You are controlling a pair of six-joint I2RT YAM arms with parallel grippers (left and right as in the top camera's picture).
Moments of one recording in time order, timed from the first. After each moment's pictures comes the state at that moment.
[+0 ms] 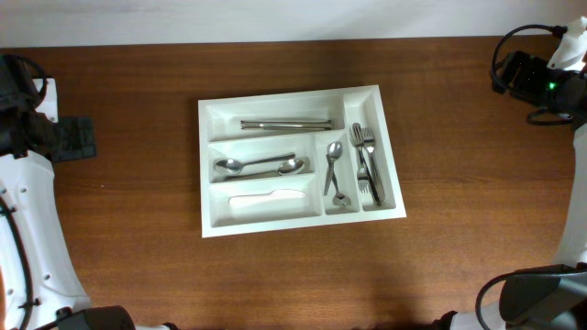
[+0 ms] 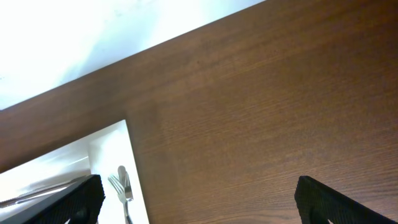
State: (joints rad) left arm 0.36 1.58 1.72 -1.16 -0.25 0.22; right arm -0.38 1.69 1.80 -0.96 -0.28 0.07
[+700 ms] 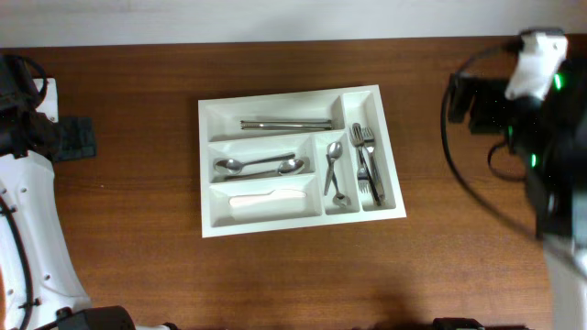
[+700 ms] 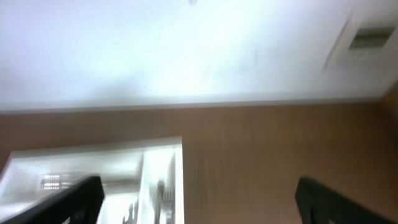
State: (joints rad) left arm 0.36 1.58 1.72 -1.16 -0.25 0.22; right arm -0.05 1.16 1.48 -0.73 -0.07 0.02
